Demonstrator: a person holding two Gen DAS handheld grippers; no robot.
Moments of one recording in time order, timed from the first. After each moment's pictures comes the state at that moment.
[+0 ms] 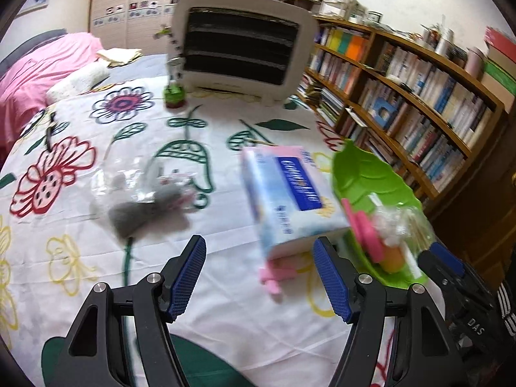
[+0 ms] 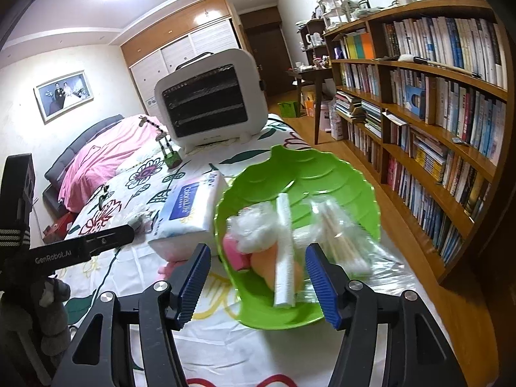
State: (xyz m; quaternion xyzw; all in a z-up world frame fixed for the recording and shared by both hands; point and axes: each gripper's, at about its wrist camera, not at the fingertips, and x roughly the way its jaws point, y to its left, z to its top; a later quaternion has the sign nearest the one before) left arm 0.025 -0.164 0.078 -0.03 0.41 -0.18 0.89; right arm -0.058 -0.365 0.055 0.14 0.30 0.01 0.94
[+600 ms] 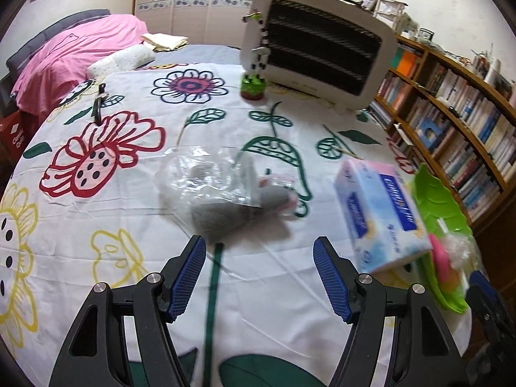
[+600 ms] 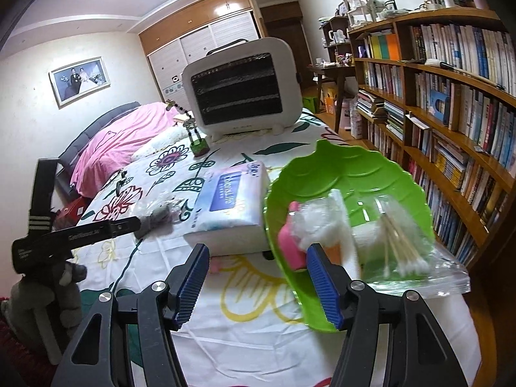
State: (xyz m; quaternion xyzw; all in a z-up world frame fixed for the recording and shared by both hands) left arm 0.061 -0.092 0.053 -0.06 0.42 -0.09 0.90; right arm -0.047 -0.326 0.057 0.12 0.31 0.05 0.94
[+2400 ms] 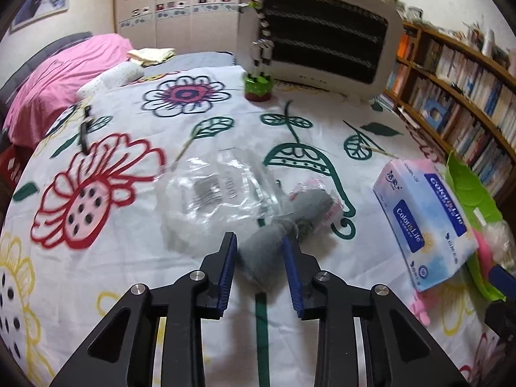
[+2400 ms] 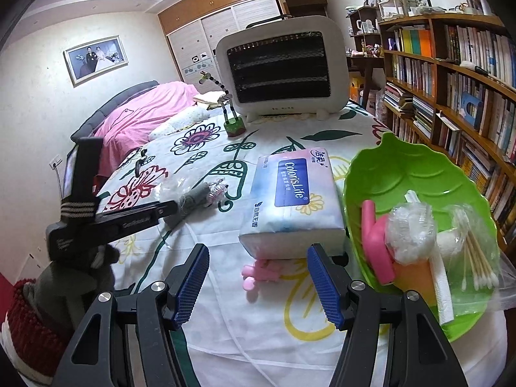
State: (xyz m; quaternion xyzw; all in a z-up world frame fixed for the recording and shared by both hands) left arm 0.108 -0.084 0.029 0.01 0.42 -0.11 0.90; right arm -0.020 -0.267 0.055 0.10 0.34 0.09 0.93
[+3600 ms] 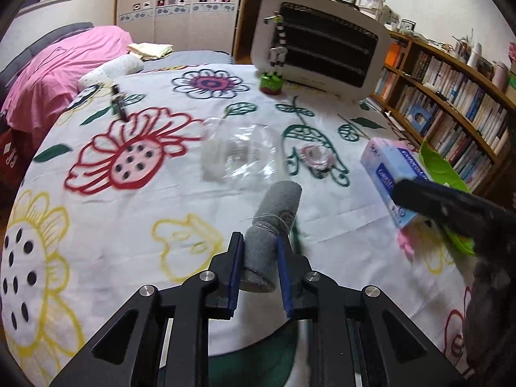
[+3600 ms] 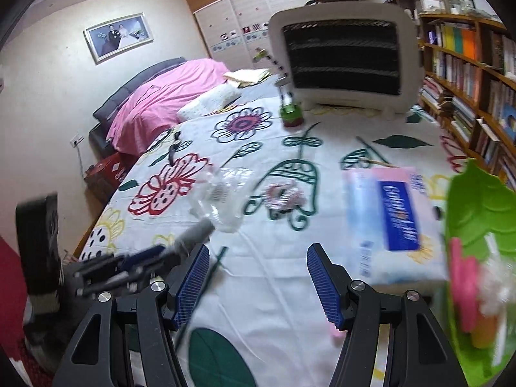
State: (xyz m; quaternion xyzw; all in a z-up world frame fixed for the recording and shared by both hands) left arm 0.031 -0.014 0.043 -0.02 0.41 -0.13 0.90; right arm 0.036 -0.192 0.069 0.09 0.38 0.17 0.90
